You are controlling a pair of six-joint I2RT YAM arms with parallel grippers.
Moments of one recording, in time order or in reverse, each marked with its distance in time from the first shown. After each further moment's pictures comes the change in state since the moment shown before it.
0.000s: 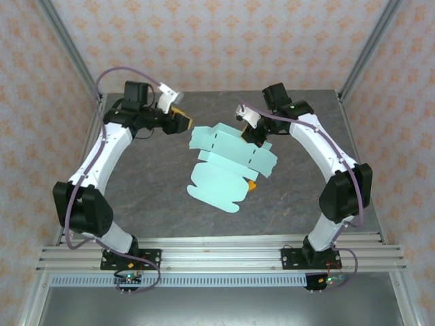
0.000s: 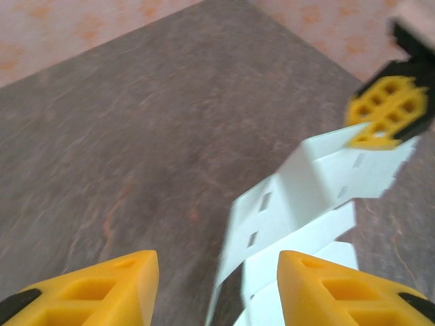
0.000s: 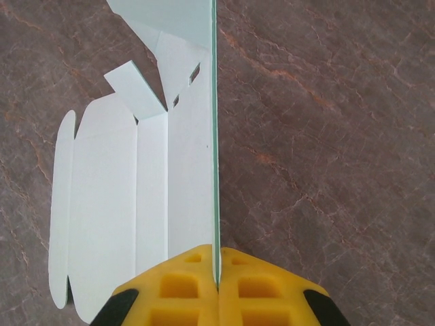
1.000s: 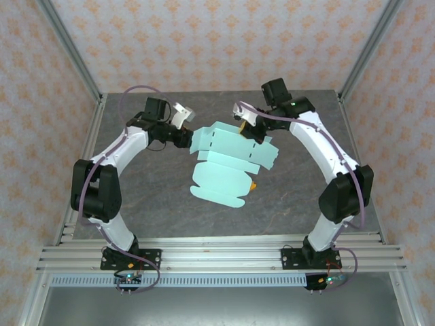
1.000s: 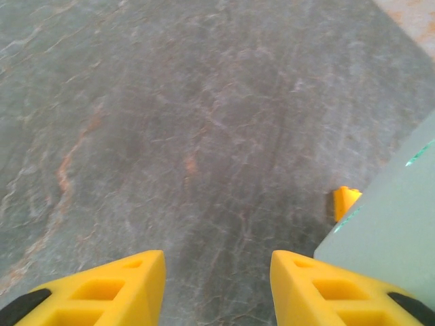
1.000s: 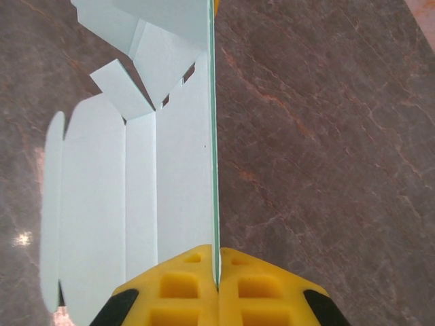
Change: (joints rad) left arm -0.076 0.177 -0.126 0.124 -0.040 -0.005; right arm 0.028 0.001 0.059 -0.014 0.039 -0.127
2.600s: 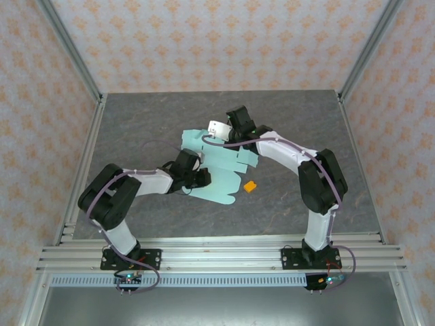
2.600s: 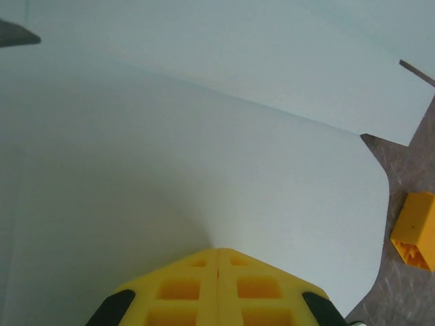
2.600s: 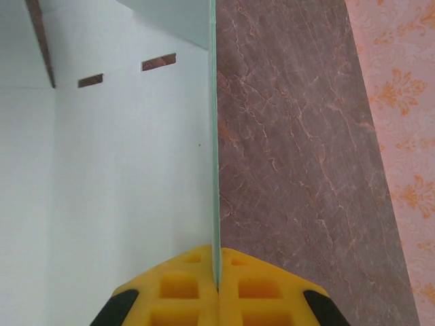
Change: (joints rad) left arm -0.356 -0.004 -0.566 0.593 -0.398 -0.874; right arm 0.190 0.161 -0.291 0.672 0.489 -0.062
